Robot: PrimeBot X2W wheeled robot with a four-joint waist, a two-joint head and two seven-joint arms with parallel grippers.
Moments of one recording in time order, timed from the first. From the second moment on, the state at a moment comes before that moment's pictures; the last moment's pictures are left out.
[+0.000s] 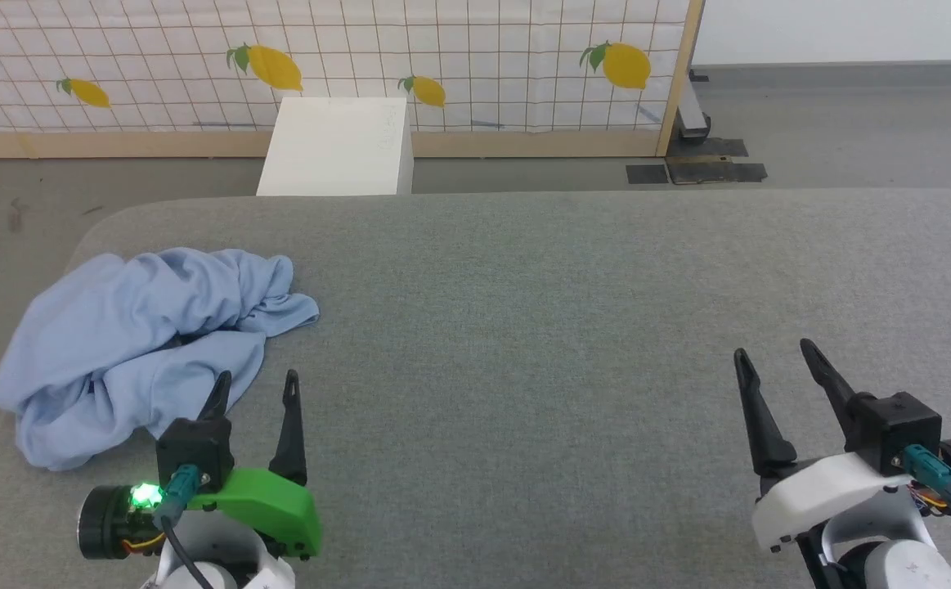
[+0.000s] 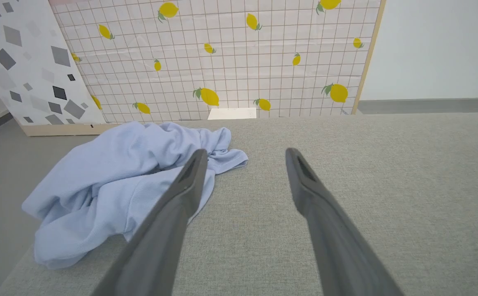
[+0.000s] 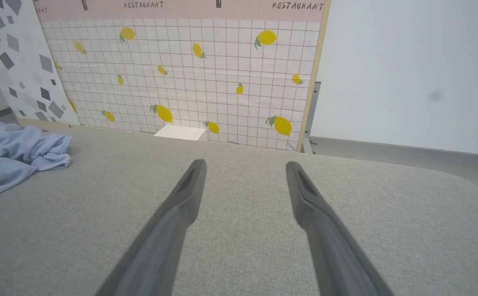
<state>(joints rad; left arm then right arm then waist) -0.01 0.06 -0.01 0.02 -0.03 -0.01 -0.03 -0.01 -0.05 -0.02 0.01 0.04 0.13 -0.02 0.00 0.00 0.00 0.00</state>
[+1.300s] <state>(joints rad) -0.01 0.07 0.01 0.06 -0.06 -0.04 -0.11 0.04 -0.05 -0.08 0.04 0.11 0.13 -0.11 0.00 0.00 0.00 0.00</state>
